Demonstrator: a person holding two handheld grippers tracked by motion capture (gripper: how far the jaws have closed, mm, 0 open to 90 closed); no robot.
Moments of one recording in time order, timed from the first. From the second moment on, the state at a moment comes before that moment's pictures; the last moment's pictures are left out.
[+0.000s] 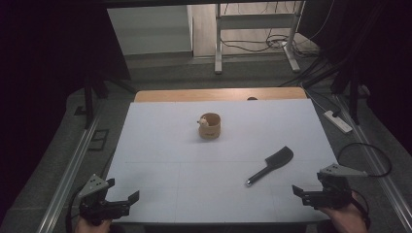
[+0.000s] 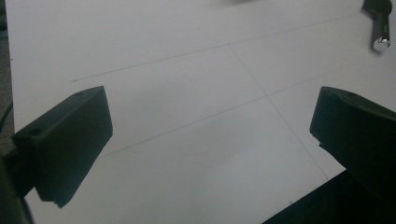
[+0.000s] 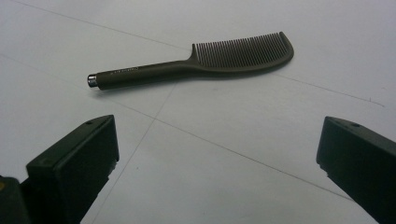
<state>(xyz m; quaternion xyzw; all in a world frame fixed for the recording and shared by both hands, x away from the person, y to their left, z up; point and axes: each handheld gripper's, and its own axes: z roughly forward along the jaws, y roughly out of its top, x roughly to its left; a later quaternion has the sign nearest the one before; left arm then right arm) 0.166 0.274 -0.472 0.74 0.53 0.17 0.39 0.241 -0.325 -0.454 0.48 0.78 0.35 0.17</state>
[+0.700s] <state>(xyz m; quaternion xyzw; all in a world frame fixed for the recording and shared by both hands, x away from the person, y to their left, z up) 0.166 0.278 -0.473 0.74 0.52 0.14 0.40 0.243 -0.322 -0.455 0.48 0.79 0.34 0.17</state>
